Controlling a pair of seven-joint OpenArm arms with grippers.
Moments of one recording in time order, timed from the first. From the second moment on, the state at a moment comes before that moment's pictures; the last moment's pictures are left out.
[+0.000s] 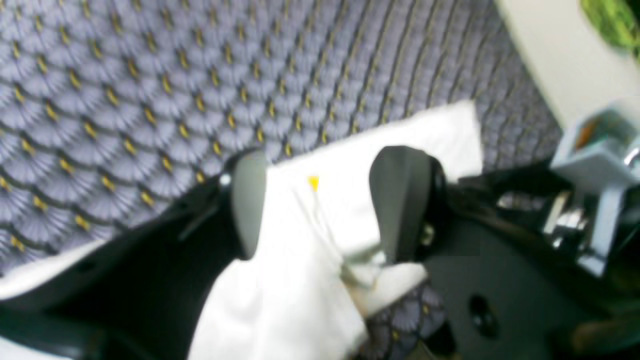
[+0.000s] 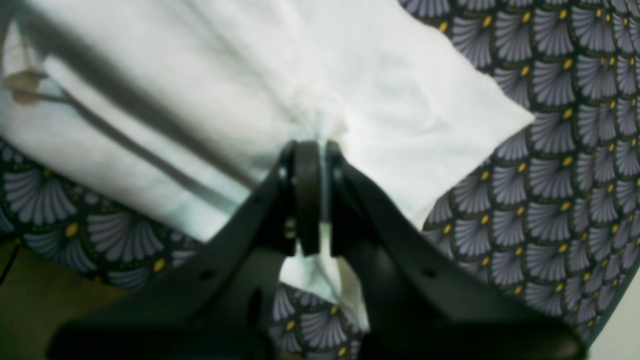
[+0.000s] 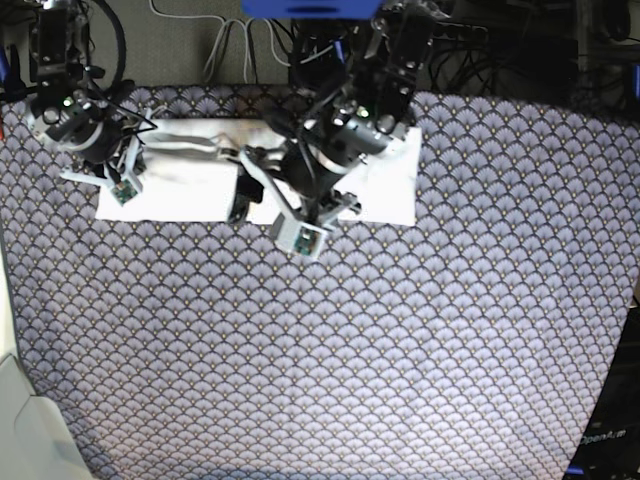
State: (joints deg) left arm 9.6 7.0 23.4 105.5 -11.5 -6.1 39.5; right arm -19.5 19.8 10.6 103.8 4.0 34.8 -46.0
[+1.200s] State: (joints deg) left arm 11.5 -0.4 6.2 94.8 -11.8 -6.7 39.3; right arm -19.5 20.6 15.3 104.0 4.7 34.8 -46.0
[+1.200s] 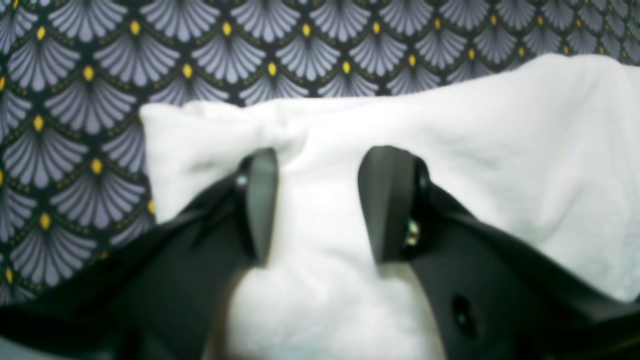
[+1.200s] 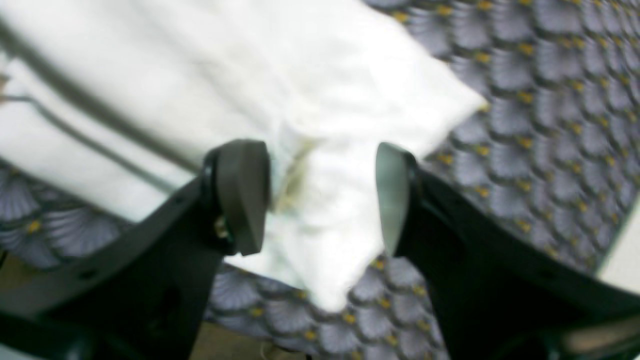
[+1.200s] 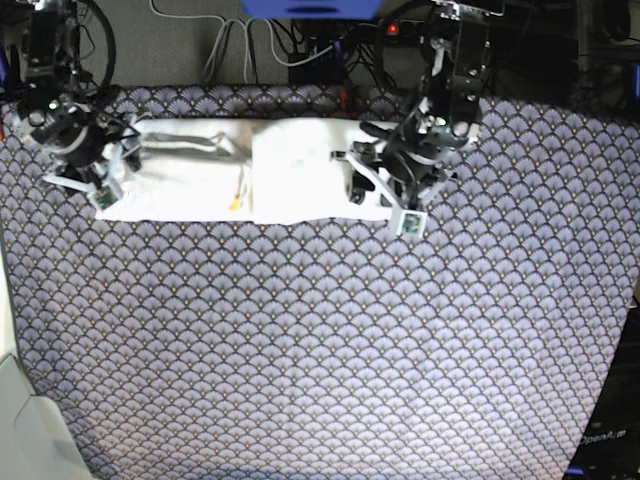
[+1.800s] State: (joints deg) left arm 11.3 -0.5 6.3 94.8 -11.8 -6.7 39.3; right arm -16.1 20.7 16.3 98.3 8.8 34.8 -46.0
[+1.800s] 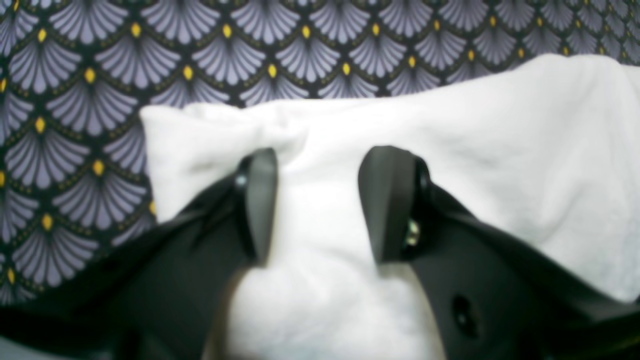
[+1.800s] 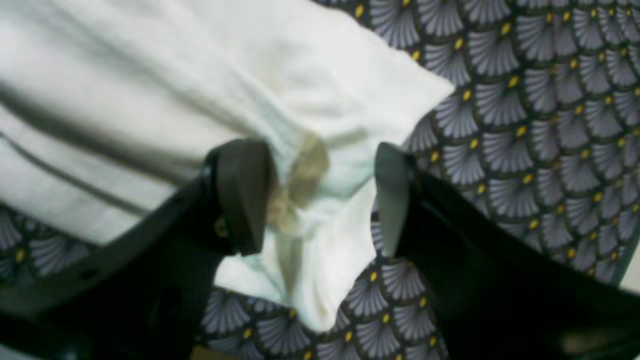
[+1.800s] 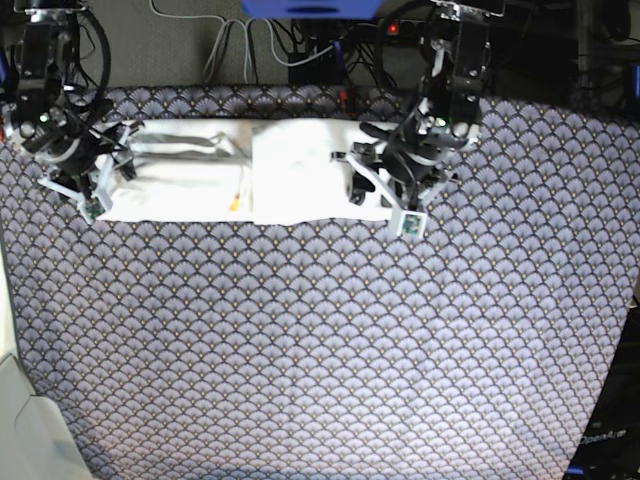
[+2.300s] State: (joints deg) left arm 11.3 -0.5 6.3 94.8 -11.8 -6.7 39.3; right arm -15.4 20.9 16.3 97.4 8.7 34.8 -46.0
